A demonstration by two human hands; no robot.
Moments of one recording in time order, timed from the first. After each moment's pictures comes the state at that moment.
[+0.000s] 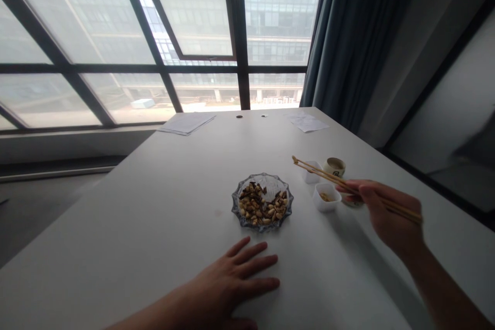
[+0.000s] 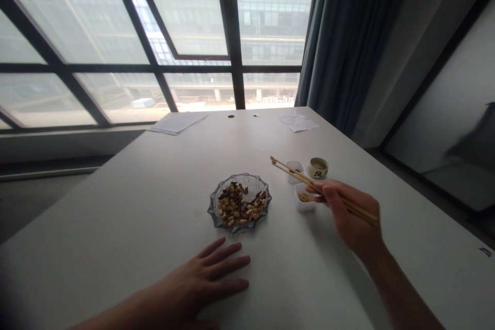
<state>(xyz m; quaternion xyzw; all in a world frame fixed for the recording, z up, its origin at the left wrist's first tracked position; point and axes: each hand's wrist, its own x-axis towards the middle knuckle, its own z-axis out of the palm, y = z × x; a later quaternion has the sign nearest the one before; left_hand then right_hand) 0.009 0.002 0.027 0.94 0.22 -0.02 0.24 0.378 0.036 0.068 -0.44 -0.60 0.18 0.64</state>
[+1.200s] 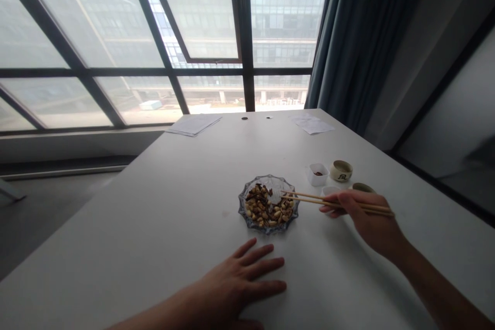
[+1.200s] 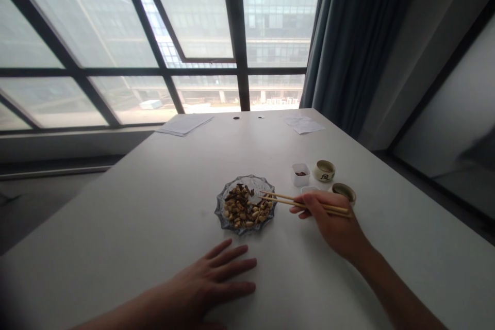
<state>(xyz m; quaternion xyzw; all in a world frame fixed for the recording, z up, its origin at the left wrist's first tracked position) 0.009 0.002 0.026 0.94 0.22 -0.01 0.25 0.348 0.044 0.074 -0.45 -0.62 0.37 0.53</state>
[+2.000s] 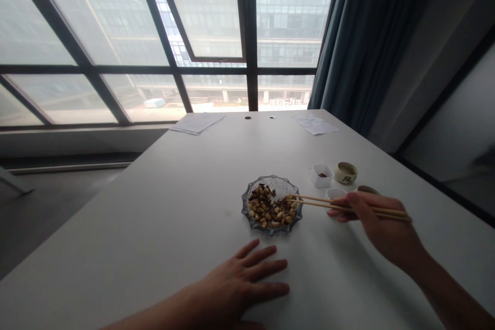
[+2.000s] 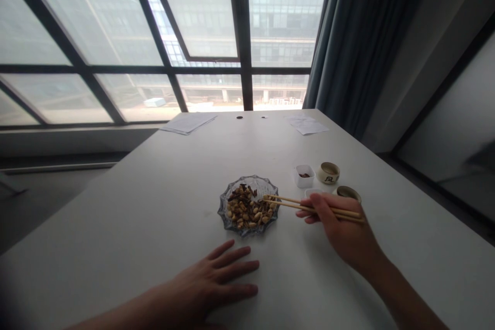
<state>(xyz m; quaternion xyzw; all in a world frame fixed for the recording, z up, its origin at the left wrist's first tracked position) 0.010 0.002 0.029 0.94 0.21 0.00 0.28 0.348 0.037 0.080 -0.49 -0.60 0.35 0.53</state>
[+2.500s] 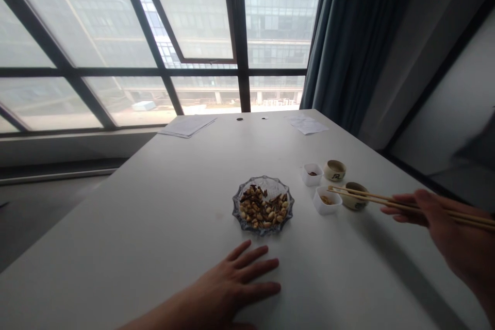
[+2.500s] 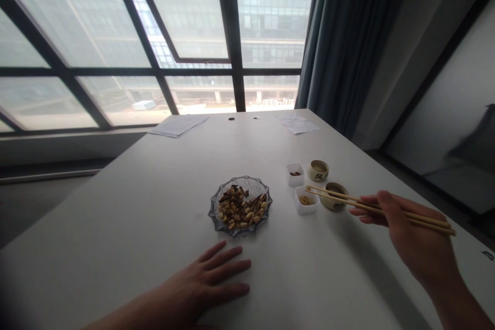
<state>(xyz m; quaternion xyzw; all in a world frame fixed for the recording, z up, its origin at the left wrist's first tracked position) 0.010 0.002 0.027 0.94 0.22 -0.02 0.25 0.444 0.006 0.079 -0.60 -0.48 0.21 0.60</state>
